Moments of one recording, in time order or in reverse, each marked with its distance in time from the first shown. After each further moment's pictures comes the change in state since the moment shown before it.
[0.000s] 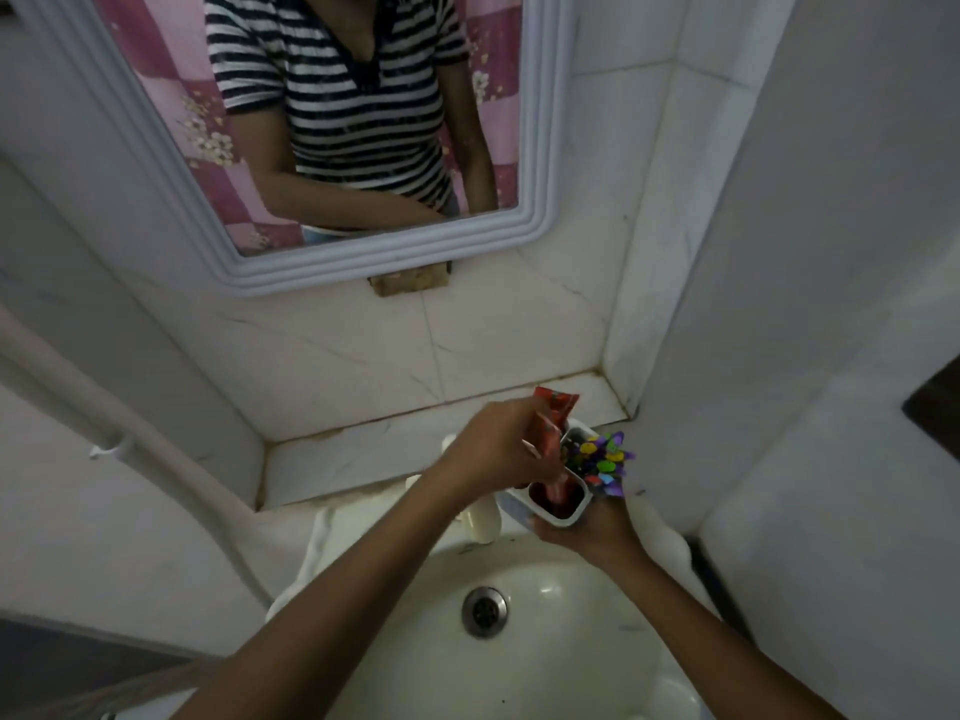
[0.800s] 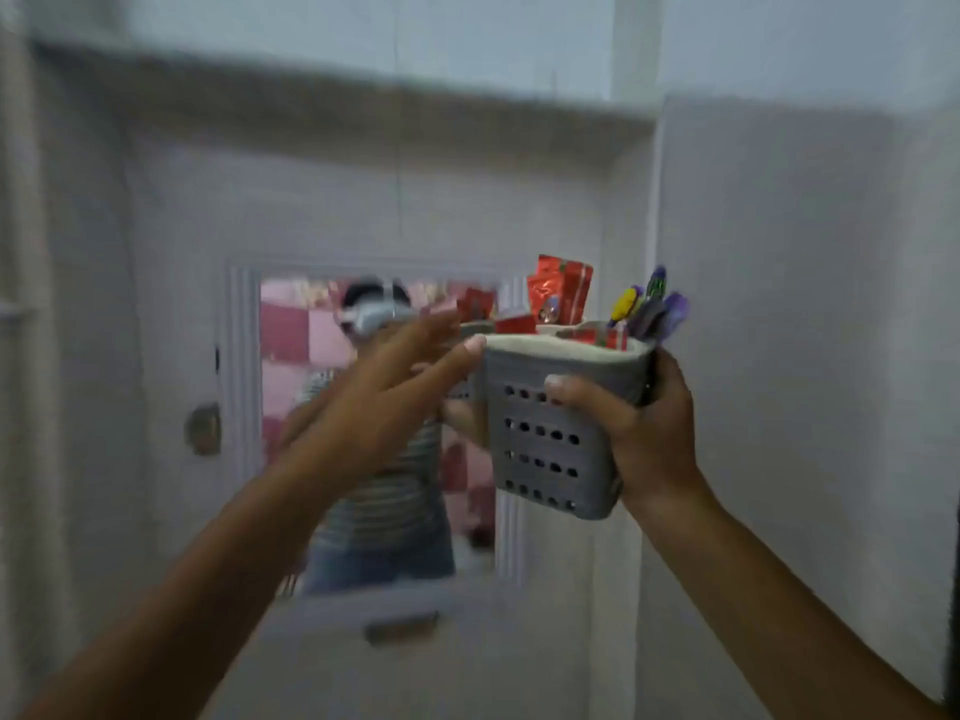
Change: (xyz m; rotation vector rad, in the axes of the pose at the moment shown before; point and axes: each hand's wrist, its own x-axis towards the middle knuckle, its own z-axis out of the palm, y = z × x) left_hand -0.088 0.199 -0.270 -0.208 0.675 0.543; right_hand -0.018 -0.413 -0.239 0.600 0.646 -0.765
